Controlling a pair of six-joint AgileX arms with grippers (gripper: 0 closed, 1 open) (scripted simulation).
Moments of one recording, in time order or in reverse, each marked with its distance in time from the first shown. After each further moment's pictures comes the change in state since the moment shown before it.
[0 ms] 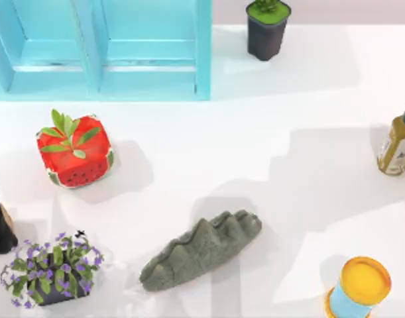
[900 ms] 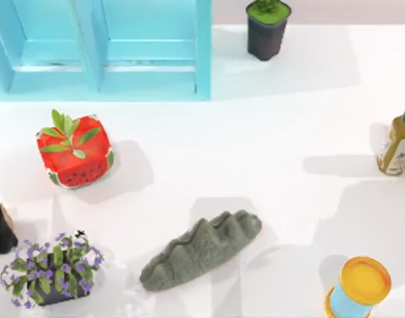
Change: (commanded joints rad) left arm 0.000 0.000 0.000 0.000 0.000 0.000; right arm -0.120 -0.237 -0.352 0.041 -0.014 -0.161
